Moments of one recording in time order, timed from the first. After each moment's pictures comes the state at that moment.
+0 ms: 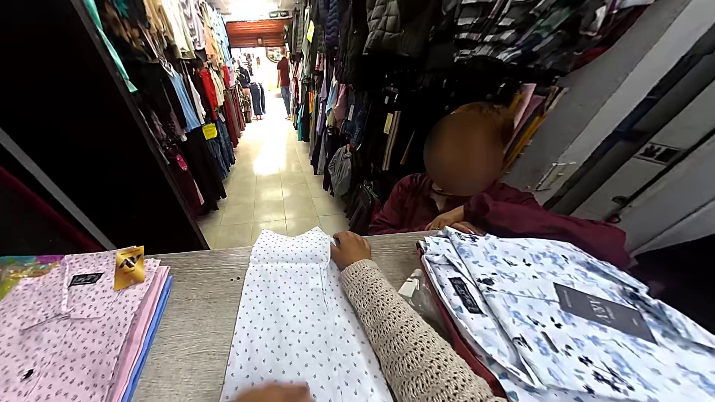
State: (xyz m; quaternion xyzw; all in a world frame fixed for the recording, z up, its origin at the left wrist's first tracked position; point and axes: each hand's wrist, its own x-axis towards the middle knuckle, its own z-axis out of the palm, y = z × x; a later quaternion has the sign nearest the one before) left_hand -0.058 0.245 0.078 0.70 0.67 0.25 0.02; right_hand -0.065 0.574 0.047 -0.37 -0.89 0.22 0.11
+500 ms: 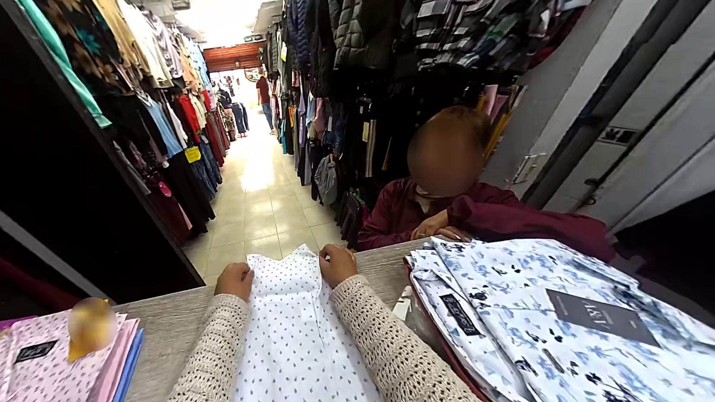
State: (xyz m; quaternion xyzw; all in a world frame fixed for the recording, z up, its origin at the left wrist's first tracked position) left_hand -0.250 0.421 0.055 0.37 0.90 0.24 0.07; right_hand -0.073 0.591 0.051 -0.38 -0.85 0.31 0.18
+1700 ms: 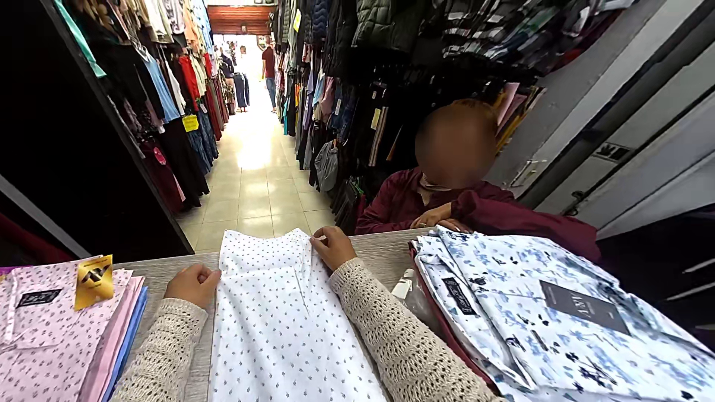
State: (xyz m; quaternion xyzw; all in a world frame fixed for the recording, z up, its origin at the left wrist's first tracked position) left_hand -0.251 0.317 0.051 0.26 0.92 0.26 0.10; right_hand -0.074 0.571 0.047 -0.31 -0.86 0.34 0.20
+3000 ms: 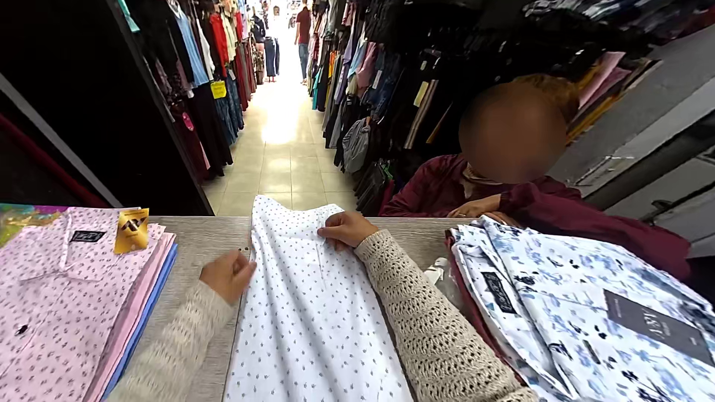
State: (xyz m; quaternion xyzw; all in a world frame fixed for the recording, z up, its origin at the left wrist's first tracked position) left_hand -0.196 0.283 0.050 0.31 0.89 0.27 0.18; right_hand -0.084 0.562 0.066 -0.24 -0.85 0.46 0.00
